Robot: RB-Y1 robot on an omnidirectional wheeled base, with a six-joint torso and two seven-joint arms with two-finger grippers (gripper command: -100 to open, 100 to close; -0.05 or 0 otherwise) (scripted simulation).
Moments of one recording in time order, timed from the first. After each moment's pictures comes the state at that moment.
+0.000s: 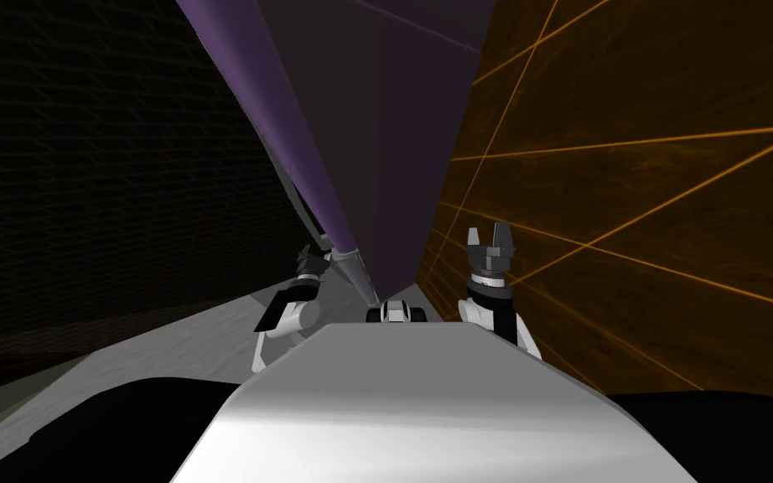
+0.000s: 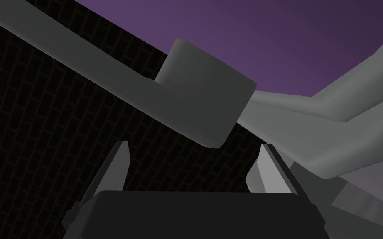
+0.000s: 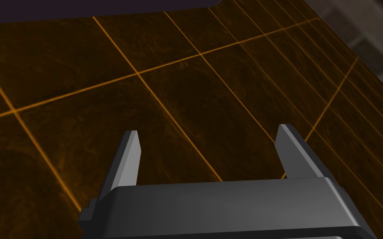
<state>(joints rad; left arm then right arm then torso) 0.47 0.04 0.25 -2.41 0.41 0.35 0.30 0.51 -0.04 -0.05 -2.30 0.06 -0.62 -0.05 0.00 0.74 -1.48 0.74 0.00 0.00</state>
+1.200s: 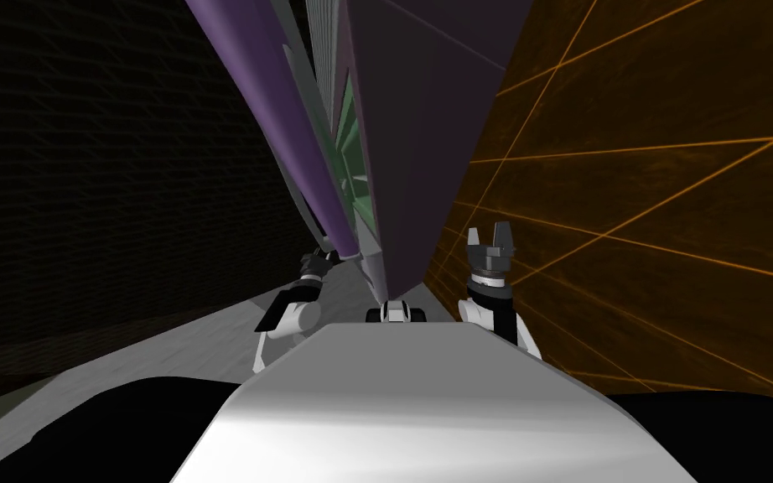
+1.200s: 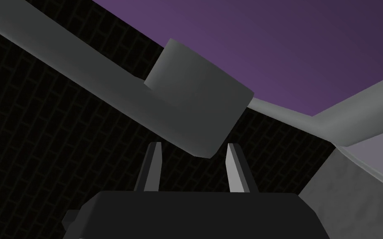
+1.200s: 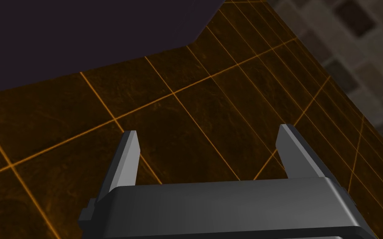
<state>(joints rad) 0.49 0.05 0.22 -2.43 0.45 0.37 0.30 0.51 -0.04 -0.05 -2.30 0.06 -0.62 -0.05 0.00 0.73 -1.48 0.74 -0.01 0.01</state>
